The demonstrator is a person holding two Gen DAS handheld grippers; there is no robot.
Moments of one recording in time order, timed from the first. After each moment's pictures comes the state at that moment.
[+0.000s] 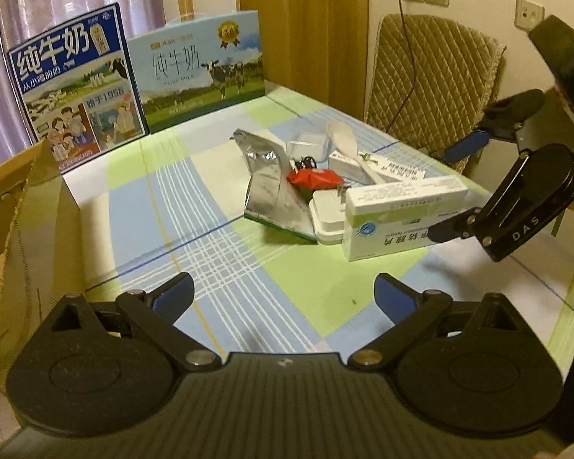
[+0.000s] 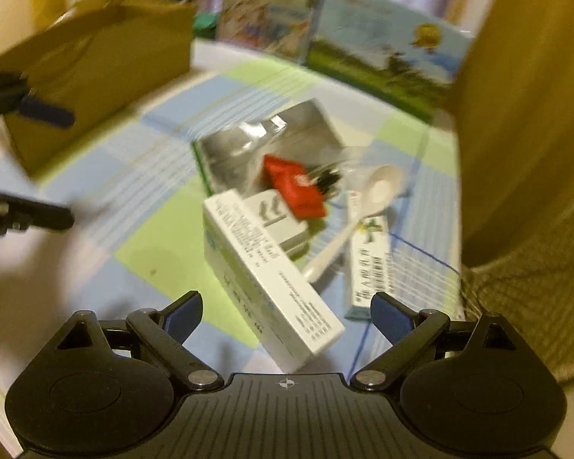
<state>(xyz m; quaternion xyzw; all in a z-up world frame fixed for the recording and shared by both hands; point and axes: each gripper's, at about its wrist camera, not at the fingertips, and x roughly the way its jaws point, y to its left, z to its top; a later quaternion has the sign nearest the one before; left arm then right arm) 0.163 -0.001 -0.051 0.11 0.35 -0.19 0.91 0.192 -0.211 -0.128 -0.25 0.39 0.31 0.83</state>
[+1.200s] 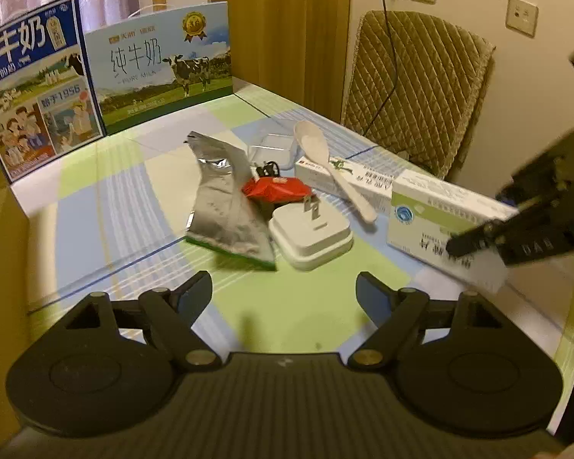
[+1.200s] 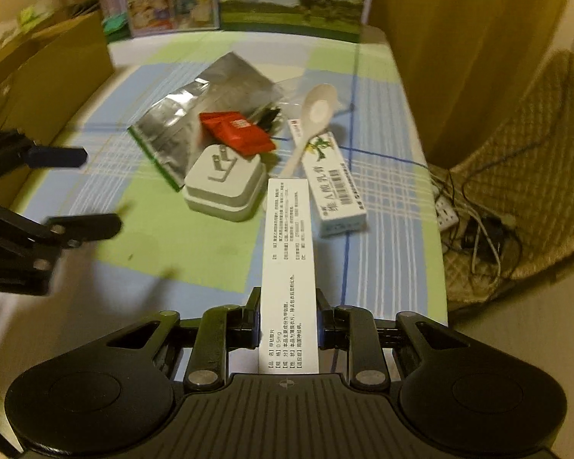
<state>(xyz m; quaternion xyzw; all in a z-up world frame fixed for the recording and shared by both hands) 0.202 -0.043 -0.072 0.09 0.35 -0.22 0.91 0.184 -0.247 -0.125 -0.12 0.48 0.19 0.85</state>
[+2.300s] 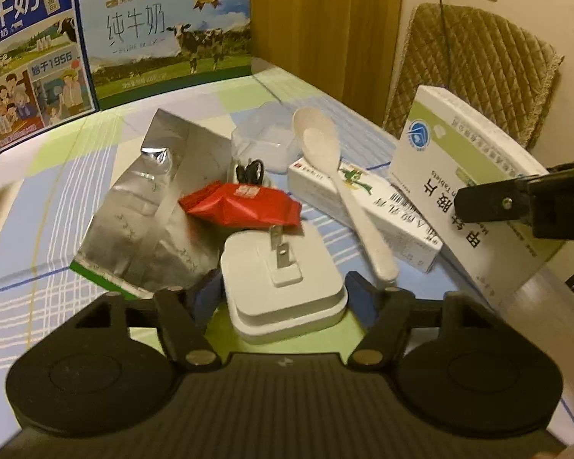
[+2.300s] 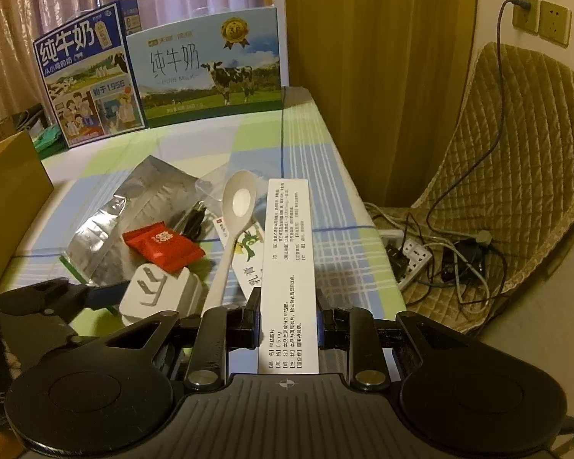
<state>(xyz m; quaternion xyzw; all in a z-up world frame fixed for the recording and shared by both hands) 0.263 -0.121 -0.125 0.05 0.36 -0.14 0.92 0.229 -0.273 -0.123 -0.02 0.38 0.12 0.92</state>
